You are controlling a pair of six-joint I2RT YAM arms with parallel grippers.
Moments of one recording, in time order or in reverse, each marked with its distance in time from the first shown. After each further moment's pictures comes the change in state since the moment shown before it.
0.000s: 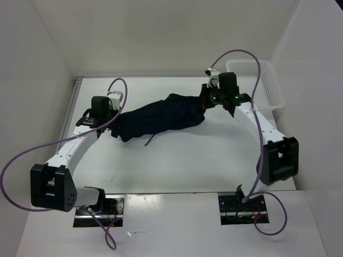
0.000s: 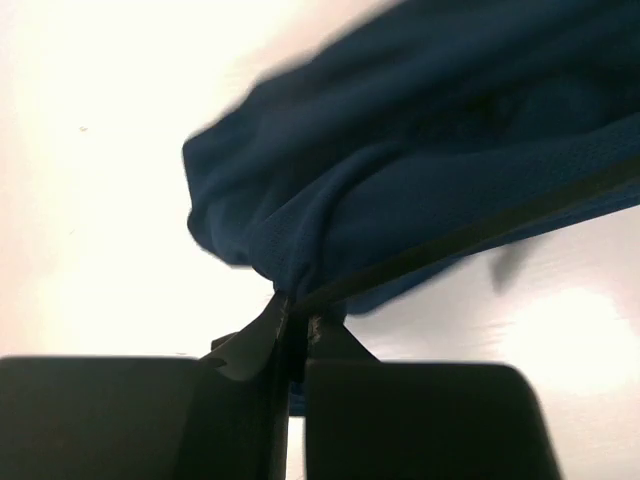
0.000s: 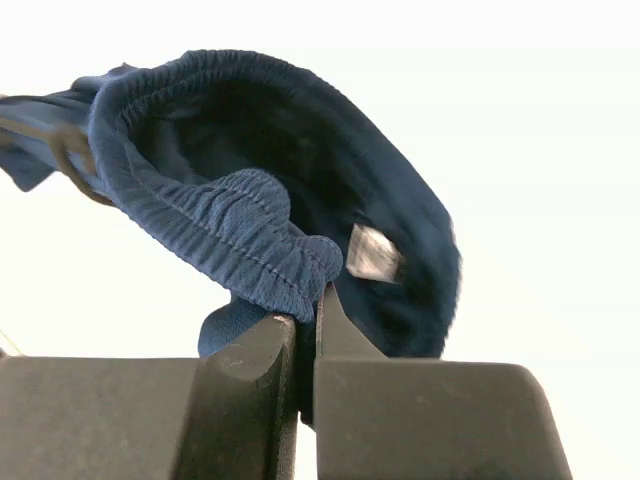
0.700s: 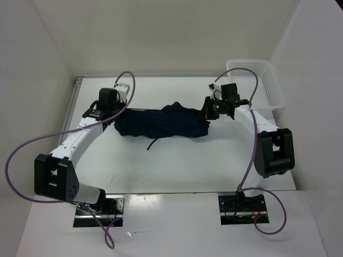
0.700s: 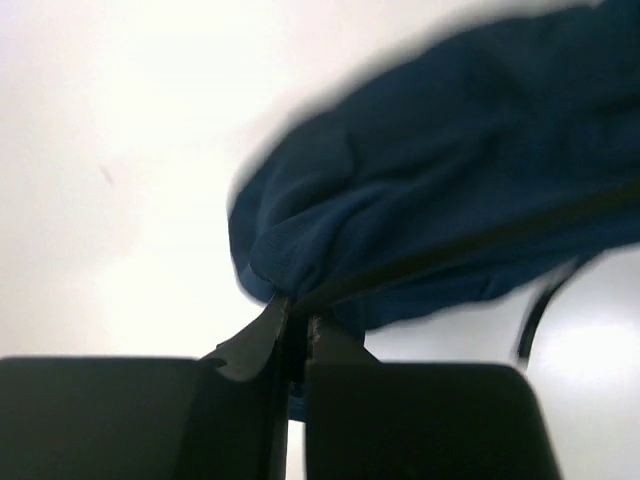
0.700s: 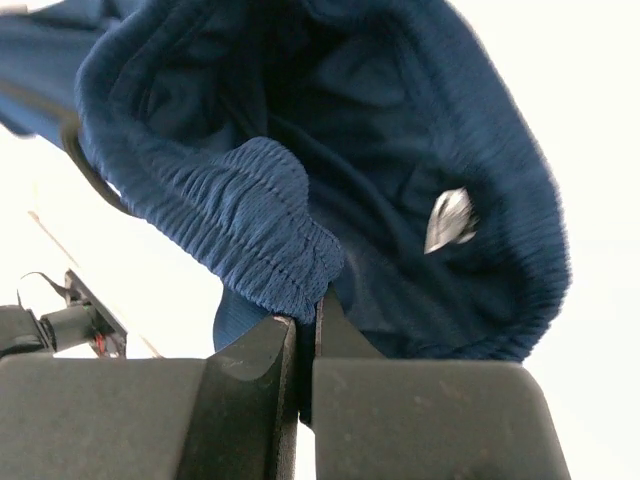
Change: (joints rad) left arm -0.105 0.059 0.076 -0.014 -0.091 0.004; right arm -0.106 0.064 -0.146 -0.011 -0.203 0.141
